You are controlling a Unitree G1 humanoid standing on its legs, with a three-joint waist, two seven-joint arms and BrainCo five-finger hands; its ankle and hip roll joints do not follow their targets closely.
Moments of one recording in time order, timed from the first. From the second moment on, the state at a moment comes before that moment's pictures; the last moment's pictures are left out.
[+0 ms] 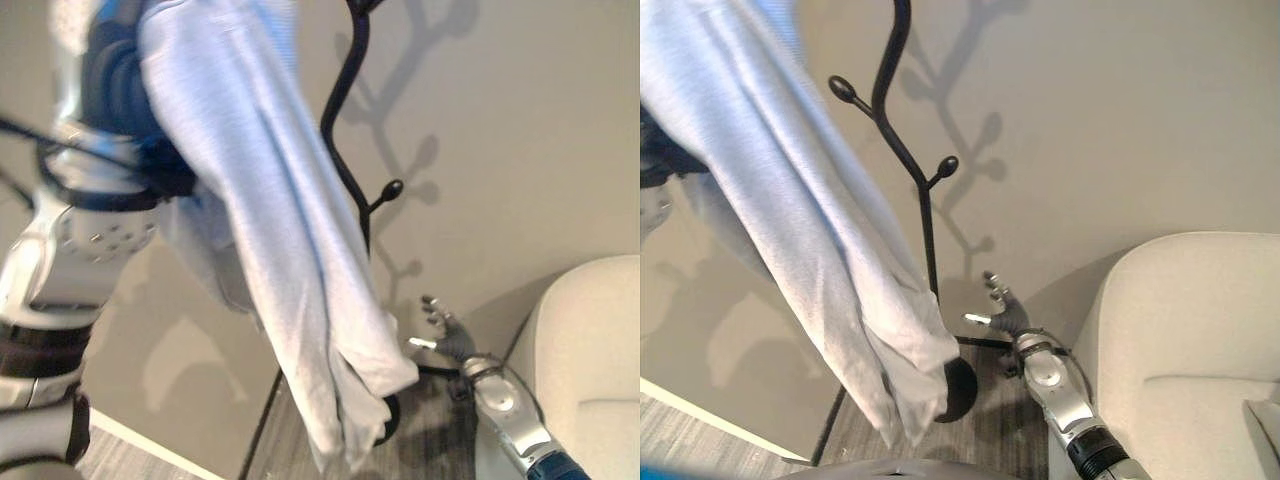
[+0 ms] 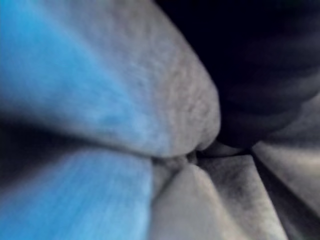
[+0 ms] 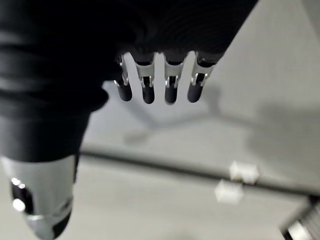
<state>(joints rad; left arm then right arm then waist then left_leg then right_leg) -0.77 1.02 -0.14 -0.23 0.24 -0.34 0.41 -0.05 -0.36 0.49 0.31 0.16 -0.21 -0.07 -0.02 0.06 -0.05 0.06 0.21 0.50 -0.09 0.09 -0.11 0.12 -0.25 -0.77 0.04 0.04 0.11</state>
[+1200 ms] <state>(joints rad) -0.78 0.89 -0.19 -0.10 0.33 -0.29 0.34 -0.07 -0.49 0.72 0.19 0.43 -0.14 0.31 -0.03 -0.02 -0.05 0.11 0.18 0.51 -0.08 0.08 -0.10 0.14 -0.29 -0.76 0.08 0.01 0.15</state>
